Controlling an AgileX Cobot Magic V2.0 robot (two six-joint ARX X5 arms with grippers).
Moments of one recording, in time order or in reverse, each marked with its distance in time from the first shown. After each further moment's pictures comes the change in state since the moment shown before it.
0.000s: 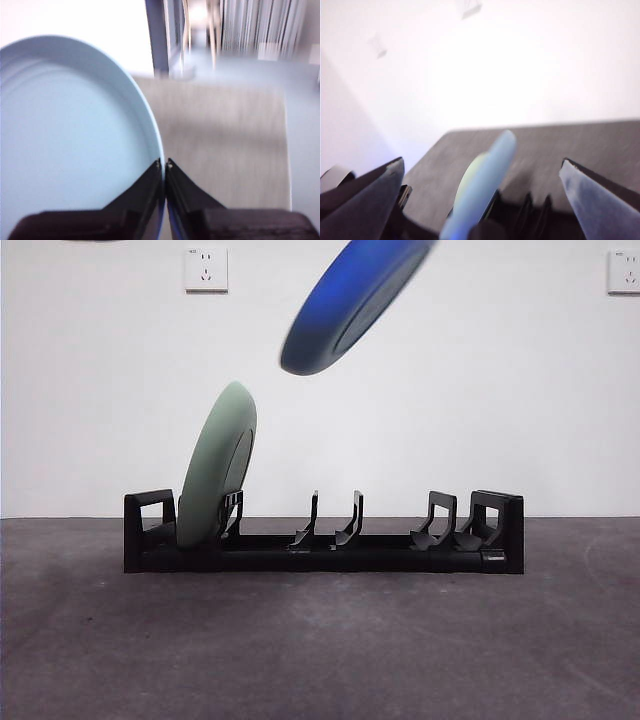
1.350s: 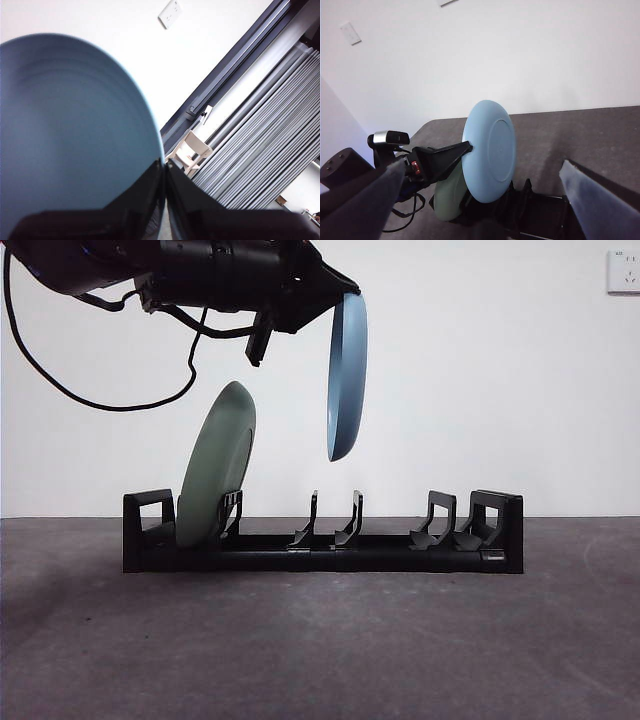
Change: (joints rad) left arm 0.214 0.381 0.000 0.748 0.023 -0.875; right arm -0.001 0.003 0.000 -0.082 0.026 -0.047
